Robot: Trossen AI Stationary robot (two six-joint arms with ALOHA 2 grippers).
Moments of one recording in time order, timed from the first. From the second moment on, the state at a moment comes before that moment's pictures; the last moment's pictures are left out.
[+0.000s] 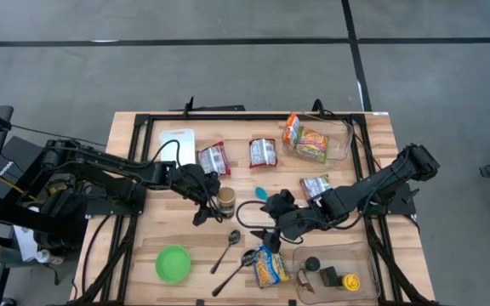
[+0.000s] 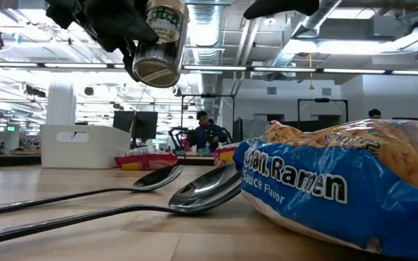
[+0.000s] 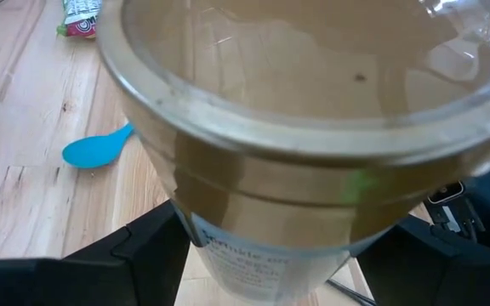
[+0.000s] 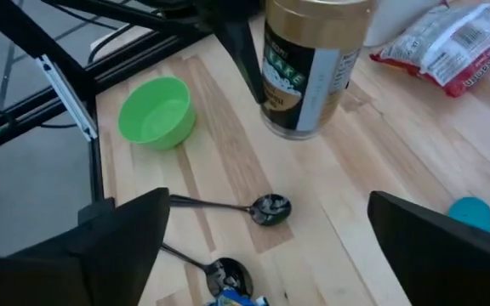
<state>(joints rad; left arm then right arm) -0.09 1.29 0.73 -0.01 0.19 -0.19 0.46 1.61 1.34 -0.47 0.44 0.76</state>
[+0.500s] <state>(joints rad) -0.16 1.29 0.73 0.11 0.18 -0.19 0.42 1.61 1.34 -0.48 0.45 0.70</state>
